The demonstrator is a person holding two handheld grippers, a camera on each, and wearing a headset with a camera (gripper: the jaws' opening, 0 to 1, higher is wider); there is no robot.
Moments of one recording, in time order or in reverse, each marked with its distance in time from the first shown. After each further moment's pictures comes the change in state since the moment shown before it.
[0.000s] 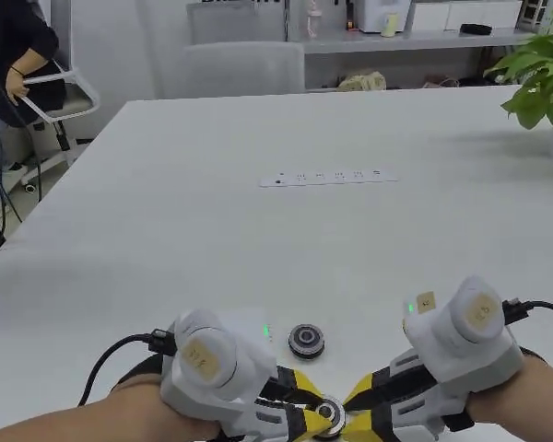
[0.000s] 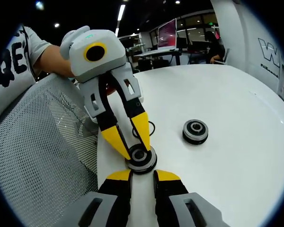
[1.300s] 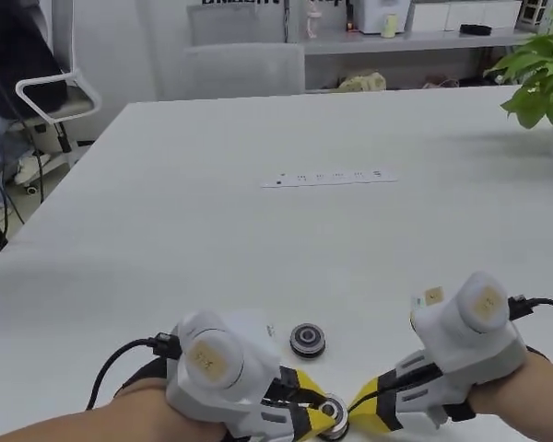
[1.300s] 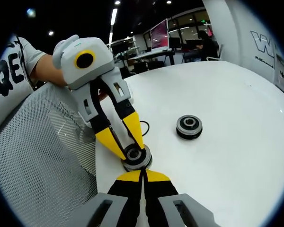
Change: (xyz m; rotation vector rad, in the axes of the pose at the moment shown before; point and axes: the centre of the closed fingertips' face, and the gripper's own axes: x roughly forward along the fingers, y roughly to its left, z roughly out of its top) left arm 0.002 0.001 0.001 -0.019 0.005 0.032; right arm -0.006 -0.009 -0.003 0.117 -0.044 0.004
